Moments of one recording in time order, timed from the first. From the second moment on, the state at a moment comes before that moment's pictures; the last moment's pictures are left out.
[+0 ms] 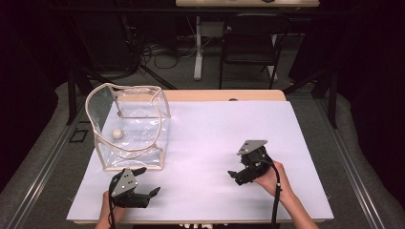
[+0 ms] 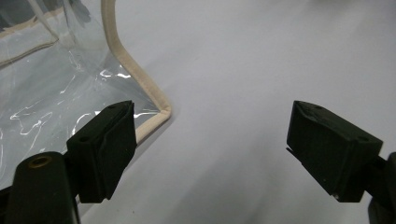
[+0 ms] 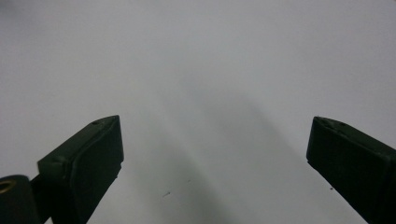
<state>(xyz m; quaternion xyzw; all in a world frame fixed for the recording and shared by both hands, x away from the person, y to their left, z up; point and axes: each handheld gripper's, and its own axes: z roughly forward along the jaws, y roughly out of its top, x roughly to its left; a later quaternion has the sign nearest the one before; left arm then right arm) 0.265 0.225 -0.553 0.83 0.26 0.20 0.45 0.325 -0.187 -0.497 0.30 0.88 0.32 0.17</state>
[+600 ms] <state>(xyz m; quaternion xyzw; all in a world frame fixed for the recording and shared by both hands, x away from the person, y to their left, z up) 0.265 0.225 -0.553 0.83 0.26 0.20 0.44 0.305 -0.215 -0.511 0.32 0.87 0.32 0.18</state>
